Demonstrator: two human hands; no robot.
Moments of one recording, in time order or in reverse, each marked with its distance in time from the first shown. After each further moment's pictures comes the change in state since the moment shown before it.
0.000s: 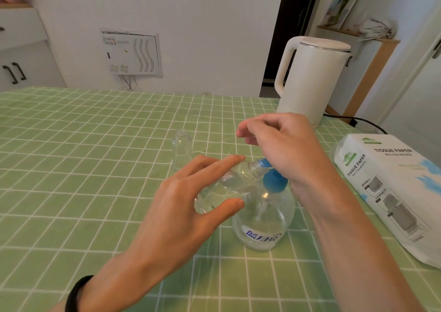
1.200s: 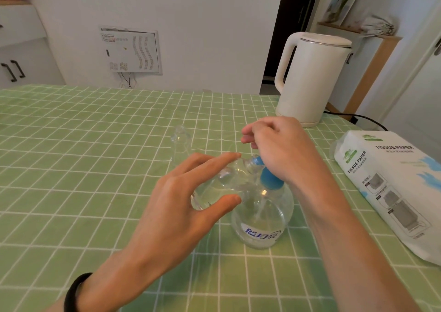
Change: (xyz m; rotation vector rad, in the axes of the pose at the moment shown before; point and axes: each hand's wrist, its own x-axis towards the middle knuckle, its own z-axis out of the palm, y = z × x) left_hand -0.001 0.000 0.000 -0.007 0.013 -0.022; right_hand -0.003 -0.004 0.005 -0.226 0.011 0.083
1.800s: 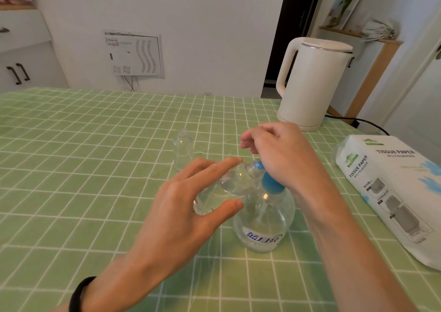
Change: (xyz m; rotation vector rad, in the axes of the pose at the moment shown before) left_hand -0.001 0.000 0.000 -0.003 0.005 0.005; right_hand 0.003 0.004 0.003 0.016 -0.022 -0.008
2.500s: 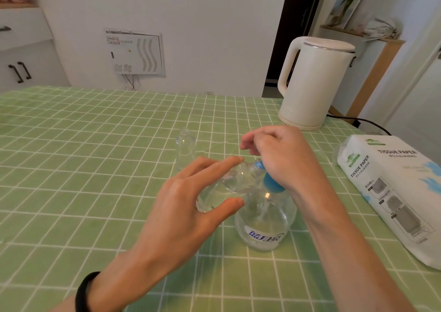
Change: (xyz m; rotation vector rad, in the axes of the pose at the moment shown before) left_hand 0.002 -0.005 0.000 0.016 -0.005 -0.003; right_hand 0.002 0.006 0.004 0.063 -0.008 -0.012
